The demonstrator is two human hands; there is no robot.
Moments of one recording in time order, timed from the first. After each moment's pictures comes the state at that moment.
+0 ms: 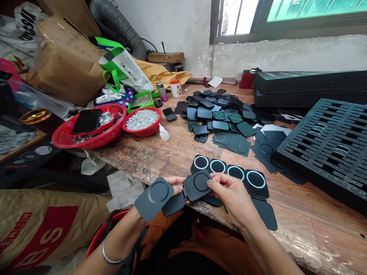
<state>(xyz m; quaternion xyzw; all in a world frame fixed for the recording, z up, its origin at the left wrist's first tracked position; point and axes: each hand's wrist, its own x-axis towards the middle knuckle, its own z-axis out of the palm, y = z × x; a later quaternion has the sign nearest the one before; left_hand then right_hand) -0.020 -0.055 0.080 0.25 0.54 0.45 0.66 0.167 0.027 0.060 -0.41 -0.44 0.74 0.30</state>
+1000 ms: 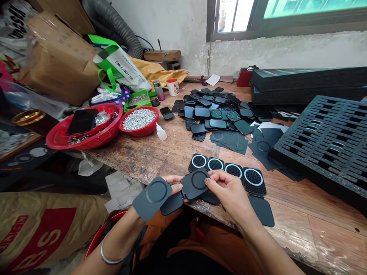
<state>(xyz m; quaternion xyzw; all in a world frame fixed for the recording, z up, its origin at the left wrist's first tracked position) -0.019 -0.051 0.072 0.26 0.56 0.44 0.65 0.168 0.031 0.055 -0.44 -0.51 0.67 0.31</state>
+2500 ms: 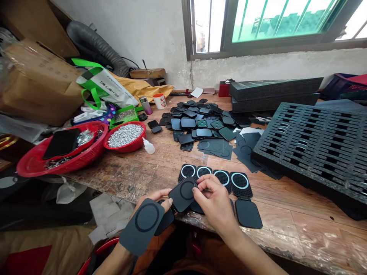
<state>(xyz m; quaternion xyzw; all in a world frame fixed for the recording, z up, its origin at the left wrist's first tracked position) -0.015 -0.056 0.072 0.42 0.66 0.41 0.48 0.161 0.024 0.056 -0.43 -0.62 0.53 0.39</state>
